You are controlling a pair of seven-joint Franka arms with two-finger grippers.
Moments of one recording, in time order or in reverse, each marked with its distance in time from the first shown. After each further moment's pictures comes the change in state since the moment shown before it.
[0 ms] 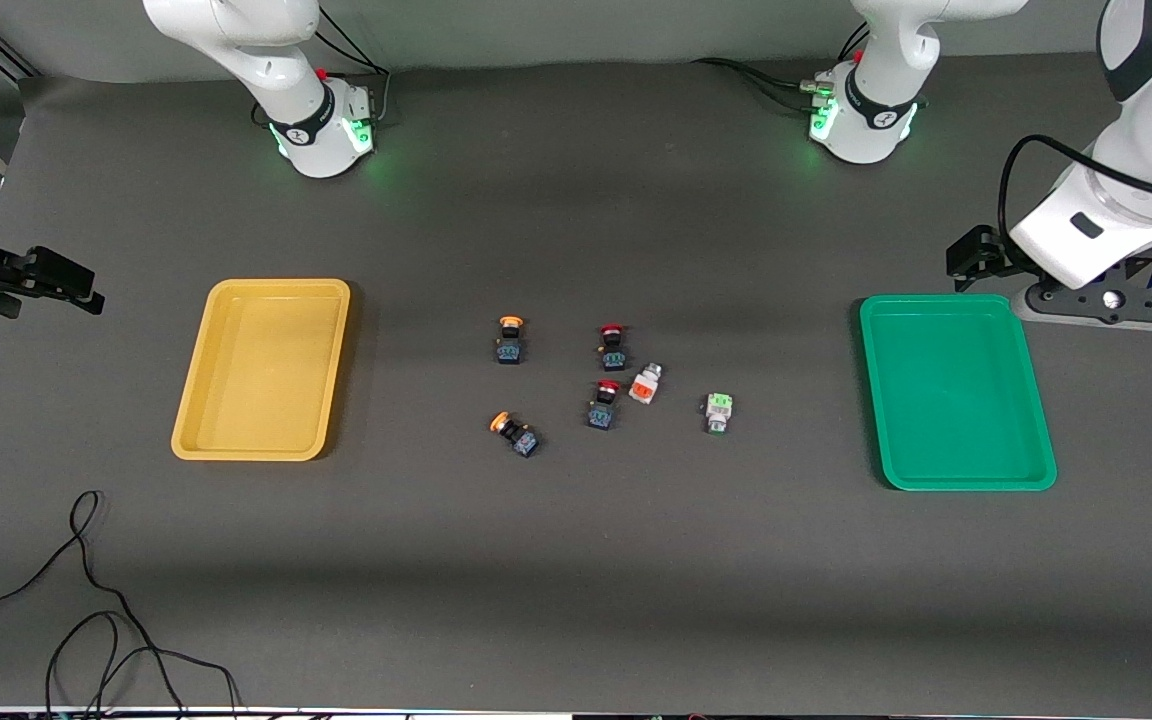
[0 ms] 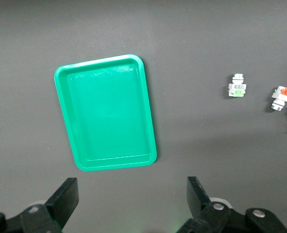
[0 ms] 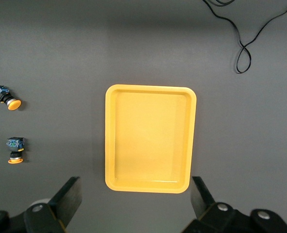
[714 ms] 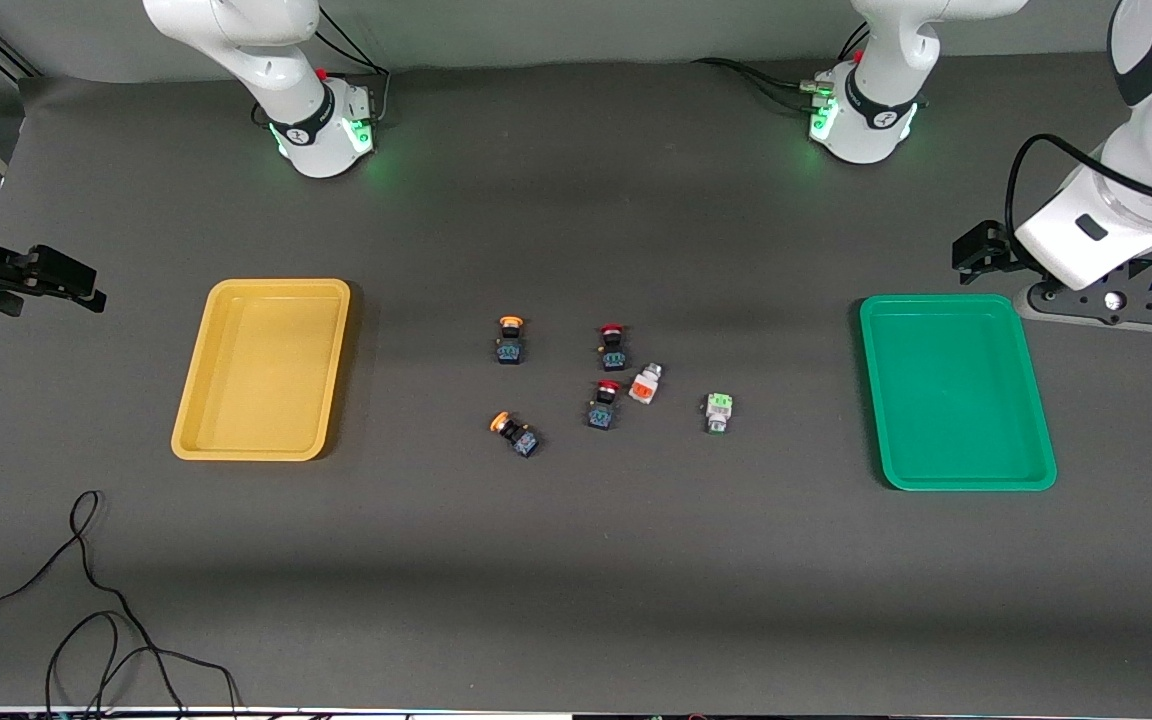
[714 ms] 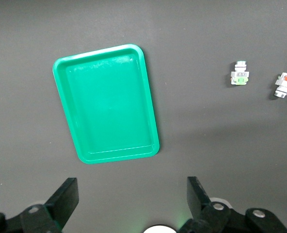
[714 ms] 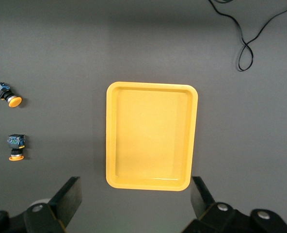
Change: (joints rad) left arm 0.002 0.014 0.007 0.021 0.000 -0.048 0.039; right arm 0.009 0.000 0.003 -0.001 0.001 -0.013 0.001
